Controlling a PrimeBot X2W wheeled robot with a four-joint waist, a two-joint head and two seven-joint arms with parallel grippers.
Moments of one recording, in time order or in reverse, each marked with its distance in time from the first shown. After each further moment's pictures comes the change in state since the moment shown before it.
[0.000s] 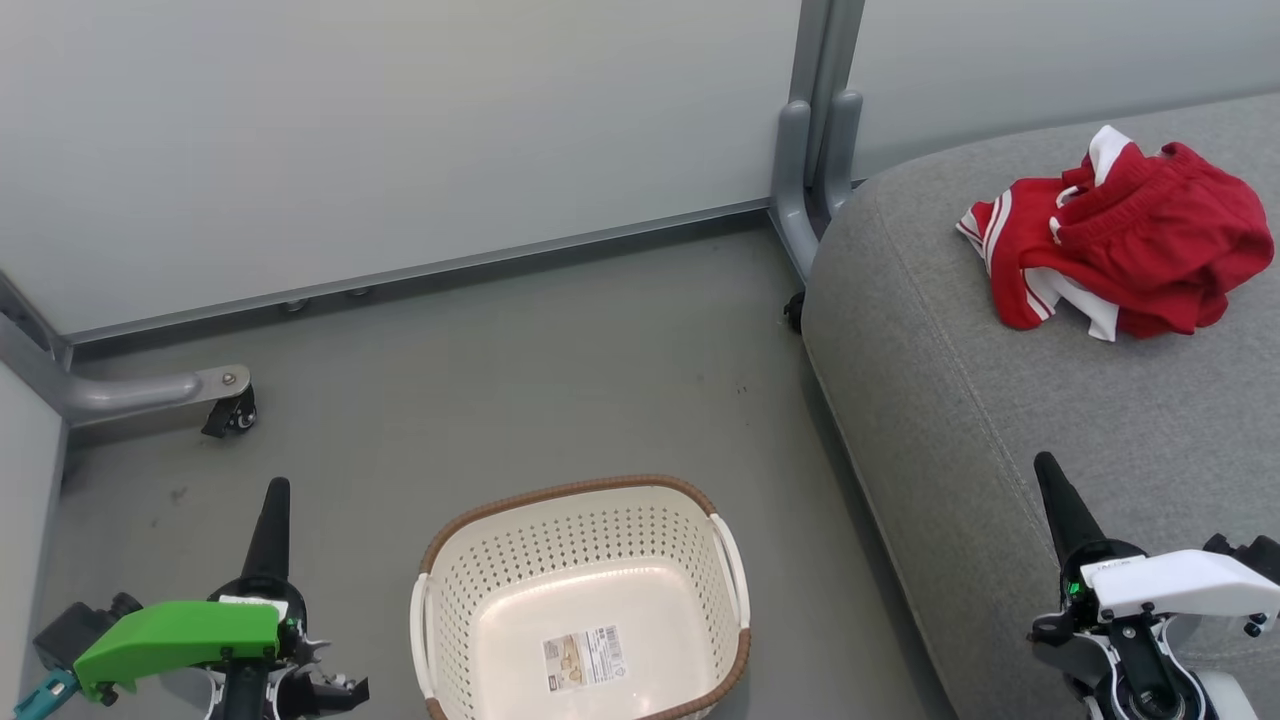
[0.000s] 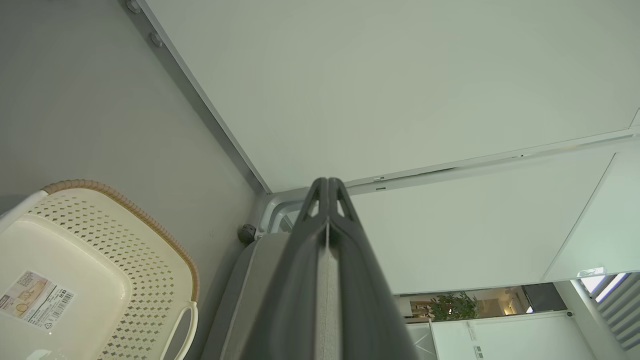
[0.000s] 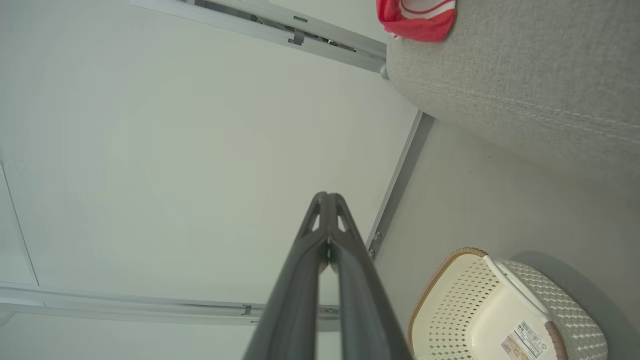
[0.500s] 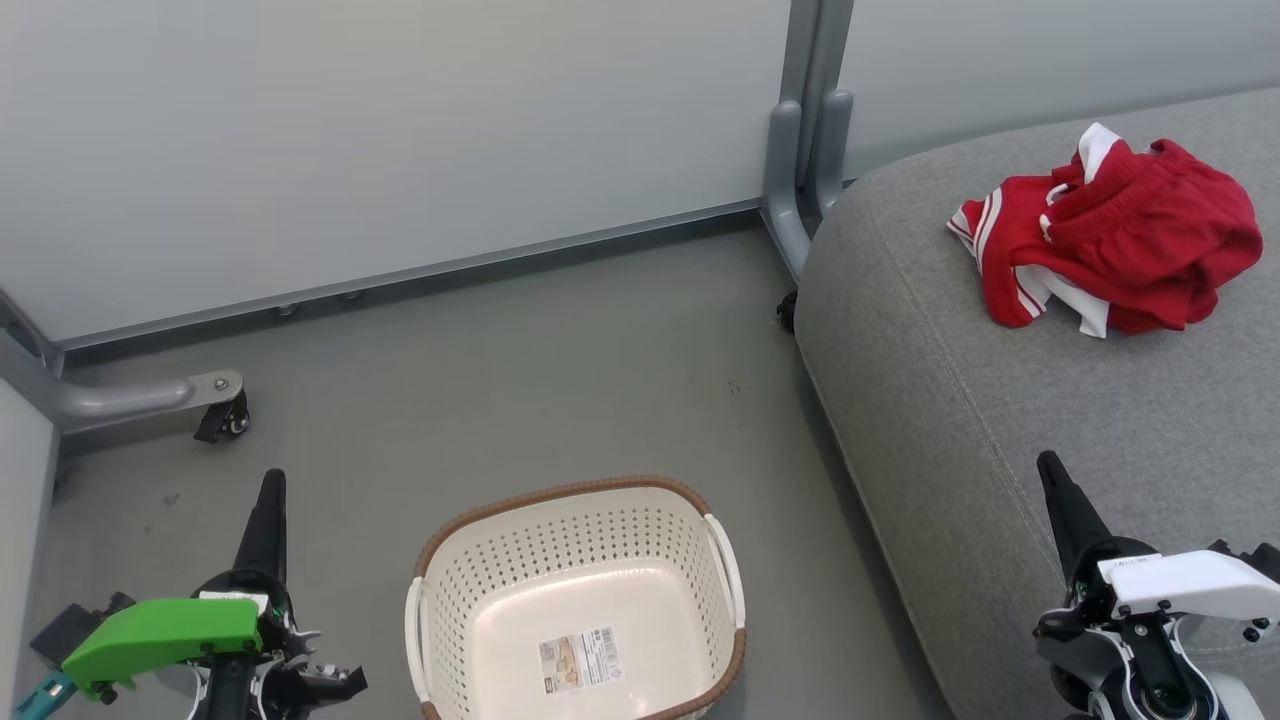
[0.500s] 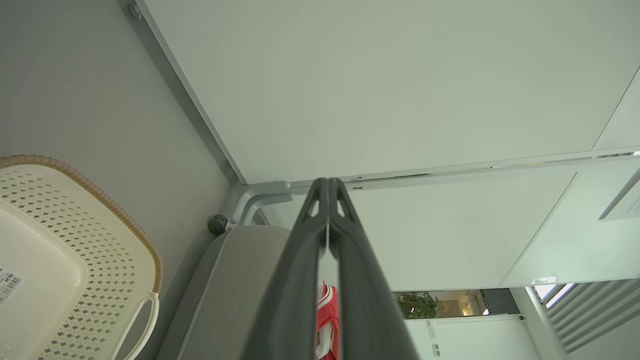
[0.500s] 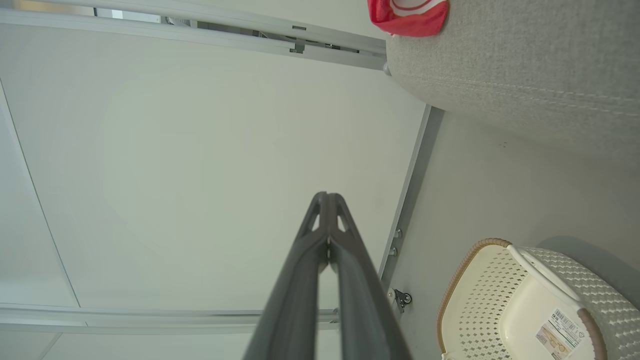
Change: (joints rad) left arm -0.010 0.000 0.013 -0.003 -0.120 -0.007 0.030; right arm -0.005 0.000 -0.013 0.004 0.116 0.000 0.031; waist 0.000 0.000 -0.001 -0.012
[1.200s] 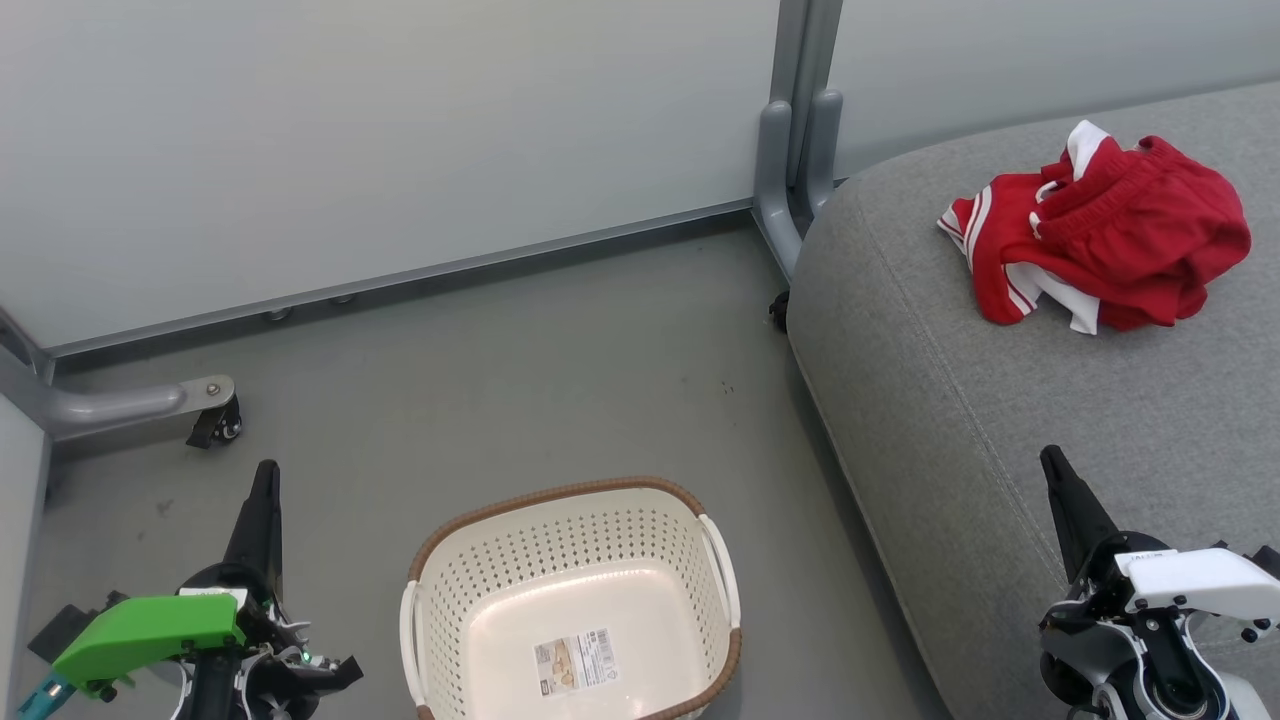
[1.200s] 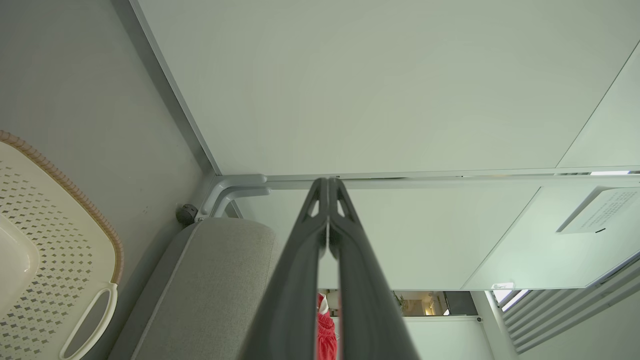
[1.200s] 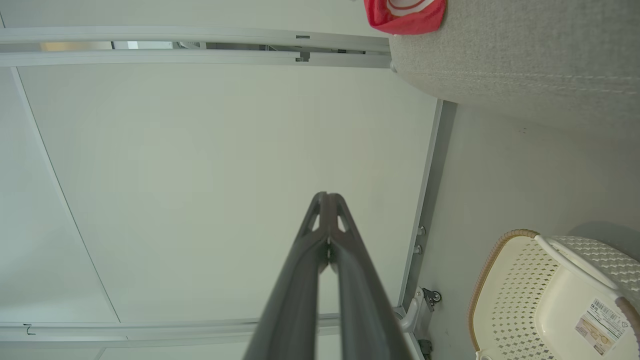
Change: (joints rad) left arm -0.010 0.000 0.015 -0.003 -0.116 -0.006 0.028; right arm -0.009 0.000 -0.015 0.005 0.112 0.000 0.031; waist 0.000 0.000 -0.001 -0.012
